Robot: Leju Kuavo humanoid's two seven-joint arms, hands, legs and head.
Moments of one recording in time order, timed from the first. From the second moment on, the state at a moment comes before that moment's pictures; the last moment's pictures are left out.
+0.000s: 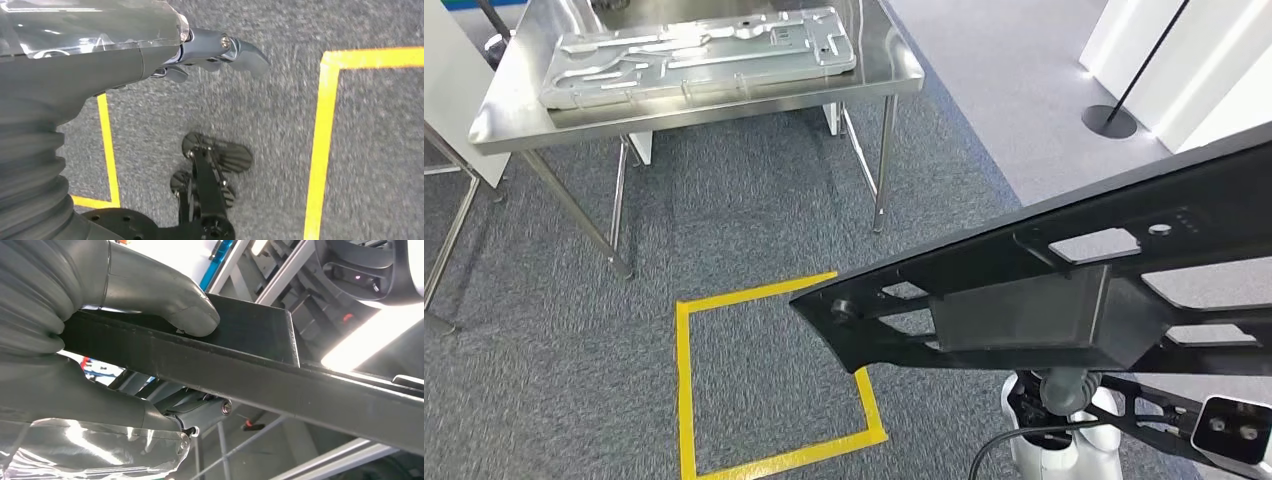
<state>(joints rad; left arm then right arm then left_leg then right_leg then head) -0.05 0.06 -0.12 -0.18 0.39 0.07 -0.23 -0.12 0.12 0.05 -1.98 -0.18 0.75 -0.70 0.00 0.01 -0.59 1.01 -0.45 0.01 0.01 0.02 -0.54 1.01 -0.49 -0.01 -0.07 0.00</state>
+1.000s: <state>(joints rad) -0.05 0.06 -0.11 -0.18 0.37 0.07 -0.24 -0.13 0.09 0.10 -1.97 -0.15 0.67 -0.70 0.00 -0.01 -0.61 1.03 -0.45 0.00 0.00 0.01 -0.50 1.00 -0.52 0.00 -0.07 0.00</state>
